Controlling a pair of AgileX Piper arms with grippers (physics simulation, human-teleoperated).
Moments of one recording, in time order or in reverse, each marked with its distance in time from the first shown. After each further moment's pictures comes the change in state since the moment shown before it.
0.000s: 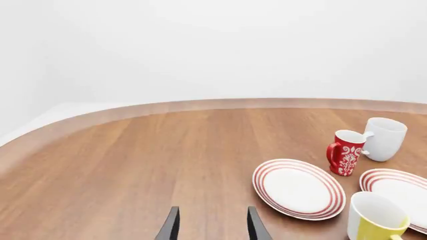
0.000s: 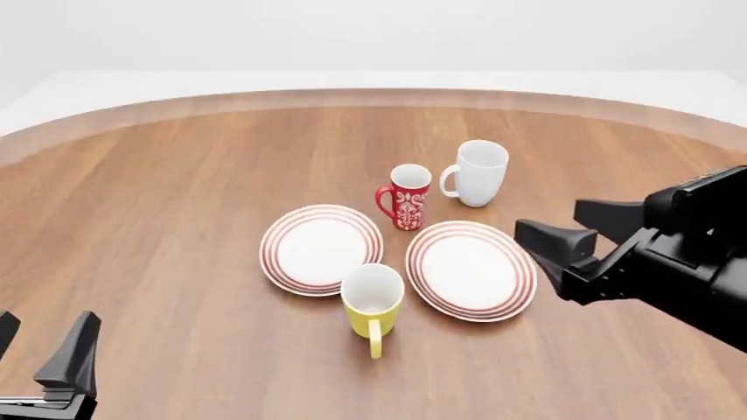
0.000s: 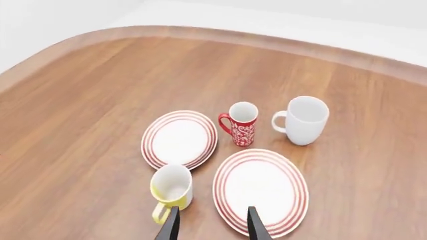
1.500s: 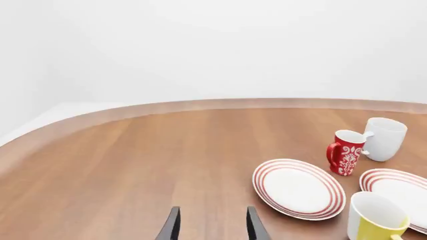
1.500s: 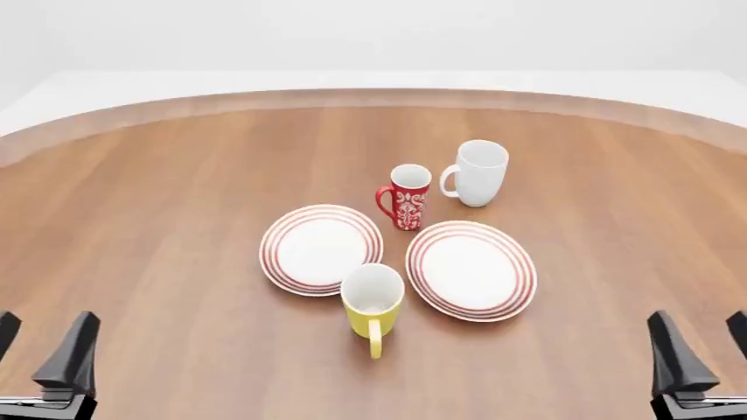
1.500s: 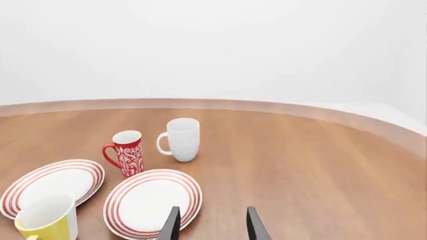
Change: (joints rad) left arm 0.000 0.000 0.000 0.000 0.000; right arm -0.510 -0.742 0.659 -0.318 -0.091
